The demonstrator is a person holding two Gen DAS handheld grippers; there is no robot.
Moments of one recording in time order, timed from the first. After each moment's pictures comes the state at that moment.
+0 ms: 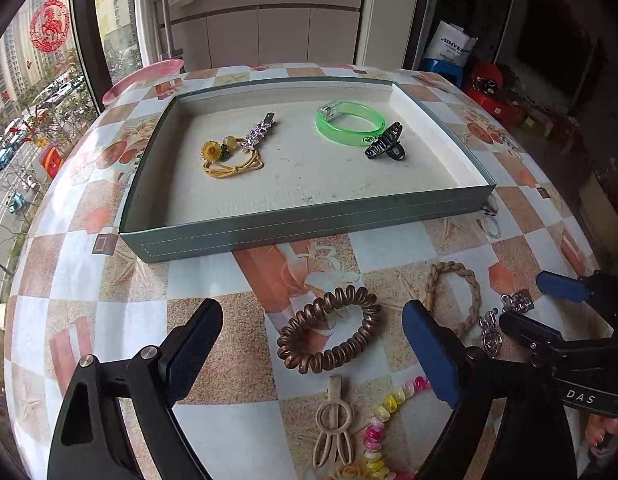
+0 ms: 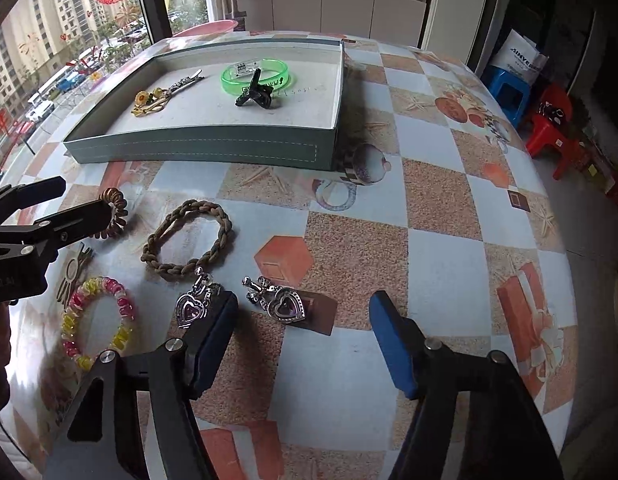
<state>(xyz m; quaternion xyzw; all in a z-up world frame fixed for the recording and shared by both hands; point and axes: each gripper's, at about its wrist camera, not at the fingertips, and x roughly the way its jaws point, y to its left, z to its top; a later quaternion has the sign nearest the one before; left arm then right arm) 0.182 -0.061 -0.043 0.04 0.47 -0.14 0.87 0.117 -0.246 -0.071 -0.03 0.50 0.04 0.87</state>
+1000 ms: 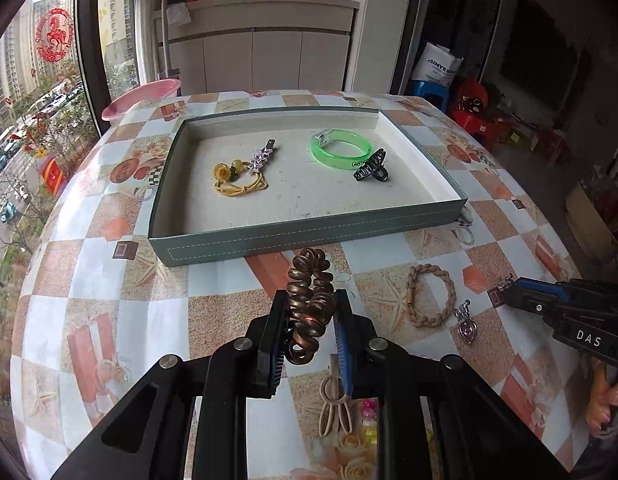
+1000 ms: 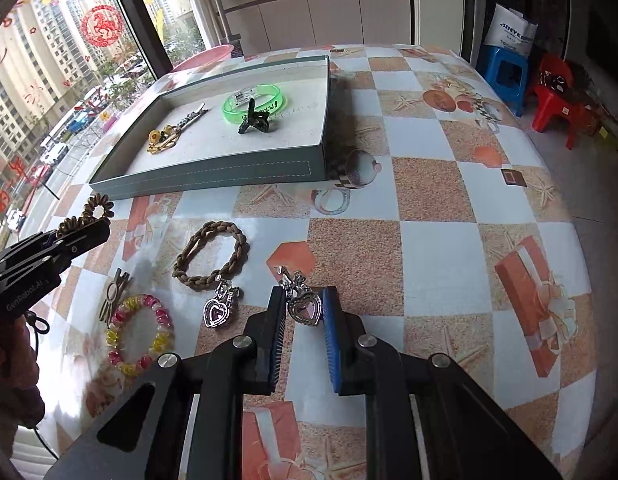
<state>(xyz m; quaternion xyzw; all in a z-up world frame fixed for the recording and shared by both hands) 0.156 -0.040 -0.014 0.02 0.42 -0.16 0.89 0.100 -0.266 -0.053 0.06 0.48 0.06 0.87</state>
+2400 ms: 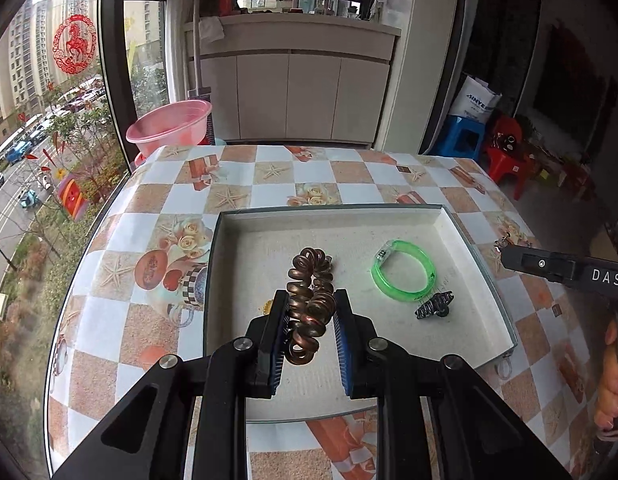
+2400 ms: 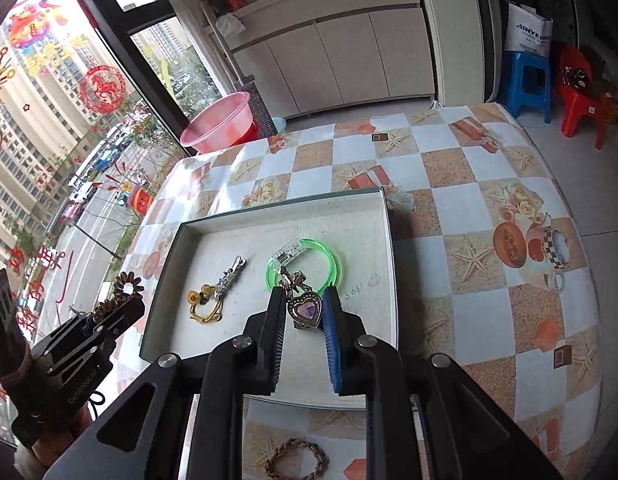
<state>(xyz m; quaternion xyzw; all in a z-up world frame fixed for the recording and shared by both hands) 0.280 -0.028 0.026 0.00 0.41 -0.10 0.91 0.265 -0.252 0.021 0.14 0.45 0.09 0.88</state>
